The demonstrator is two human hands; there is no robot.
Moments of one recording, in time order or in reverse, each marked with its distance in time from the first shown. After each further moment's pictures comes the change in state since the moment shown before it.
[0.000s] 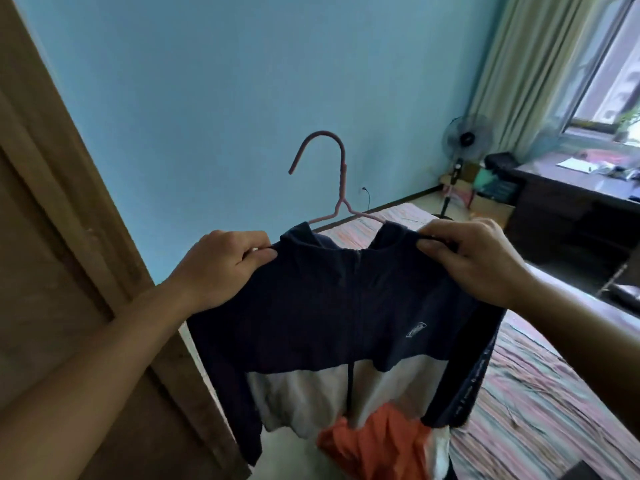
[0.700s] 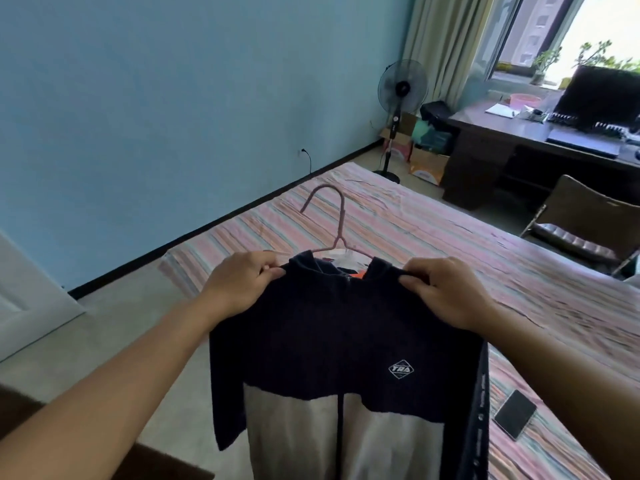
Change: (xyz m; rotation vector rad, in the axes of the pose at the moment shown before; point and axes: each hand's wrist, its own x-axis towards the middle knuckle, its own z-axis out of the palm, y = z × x) left_hand 0.132 -0.006 0.195 -0.031 -0.308 -0.050; right_hand -0.050 0.140 0.051 -0.061 -0.302 0.478
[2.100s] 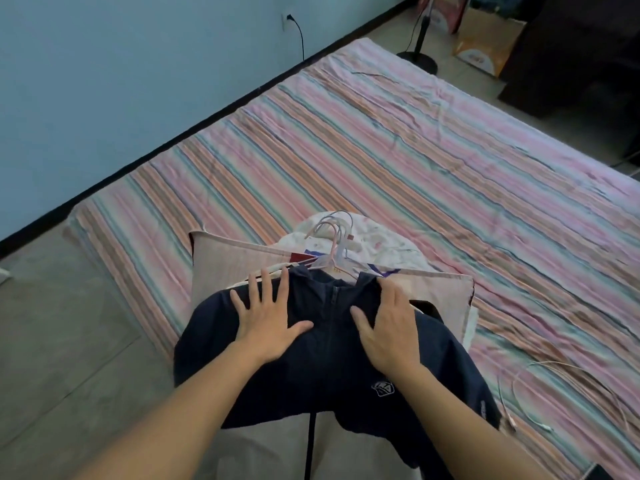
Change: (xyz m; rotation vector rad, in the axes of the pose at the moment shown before) left_hand 0.334 -0.113 0.392 0.339 -0.488 -0.324; right_hand 0.282 0.272 0.343 0.169 -0.053 0.399
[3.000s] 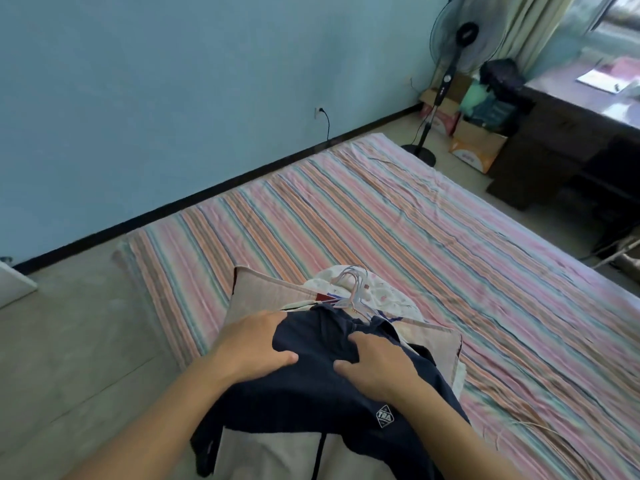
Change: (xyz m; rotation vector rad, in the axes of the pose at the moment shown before) left_hand -0.153 -0.061 -0.143 -0.225 0.061 0.114; right_hand -0.070 -0.149 -0.105 -0.323 -0.455 -0.099
